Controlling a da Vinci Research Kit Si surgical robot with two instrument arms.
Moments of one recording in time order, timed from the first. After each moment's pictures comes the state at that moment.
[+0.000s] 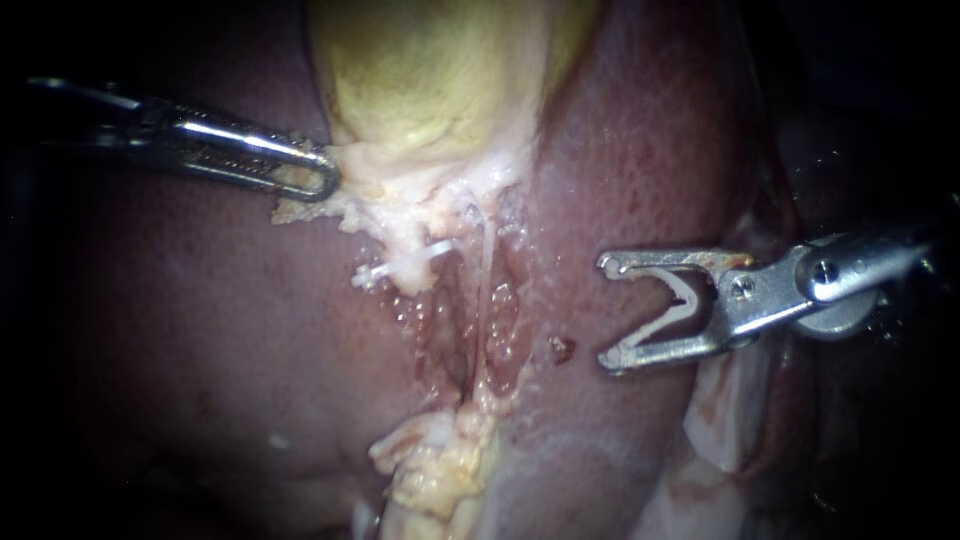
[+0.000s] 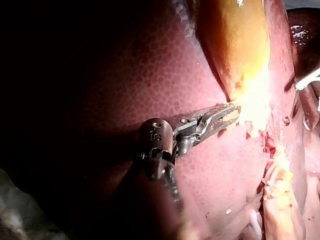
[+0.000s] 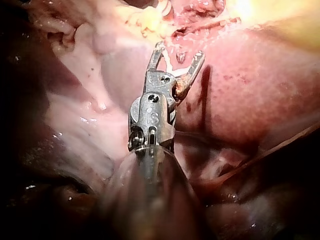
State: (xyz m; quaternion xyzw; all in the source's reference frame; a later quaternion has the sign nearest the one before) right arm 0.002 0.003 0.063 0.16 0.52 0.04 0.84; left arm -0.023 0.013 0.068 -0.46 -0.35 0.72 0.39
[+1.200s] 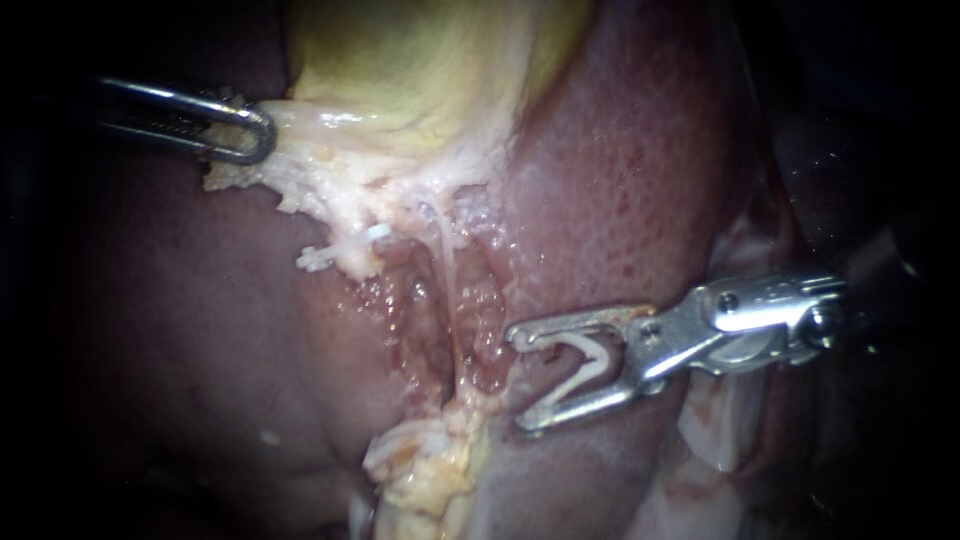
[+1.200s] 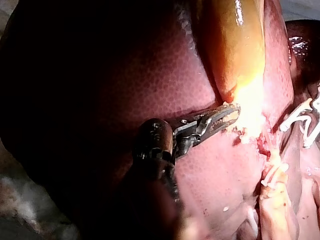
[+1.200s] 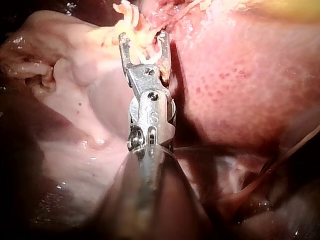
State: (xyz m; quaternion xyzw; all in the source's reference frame) right arm 0.010 0.000 0.069 0.31 0.56 0.08 0.76; left arm -0.020 0.015 0.062 -0.46 -0.35 0.71 0.41
